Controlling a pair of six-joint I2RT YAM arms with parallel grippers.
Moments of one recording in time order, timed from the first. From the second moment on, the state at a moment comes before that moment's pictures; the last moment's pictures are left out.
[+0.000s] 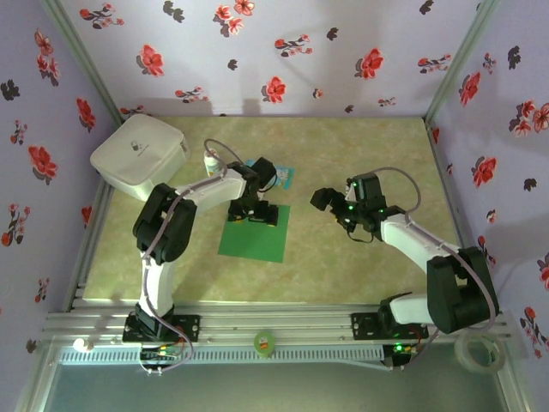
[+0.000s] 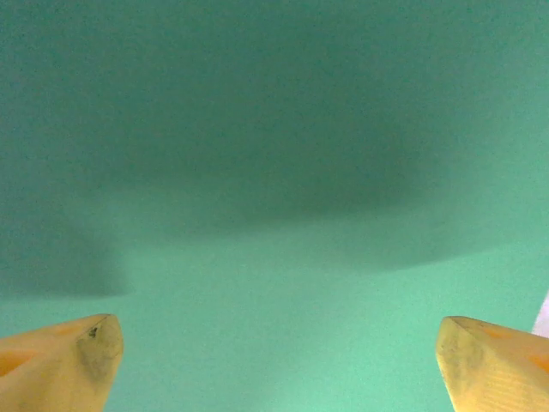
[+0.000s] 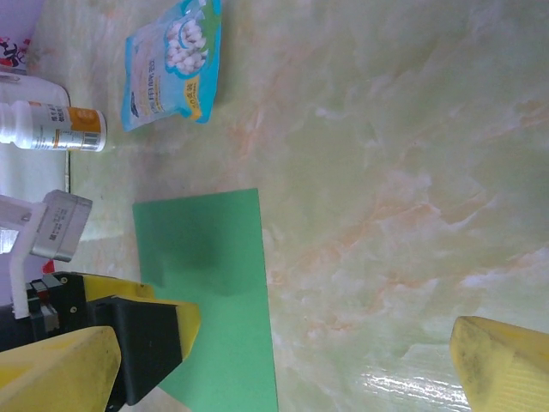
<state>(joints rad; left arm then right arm) -0.69 2.02 1.49 -0.94 0.05 -0.50 0.31 1.33 0.69 -0.16 -0.42 0.82</state>
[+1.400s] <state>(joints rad) -0.74 2.08 1.51 -0.96 -0.03 -0.55 0.32 1.36 0.69 -0.17 -0.41 0.82</state>
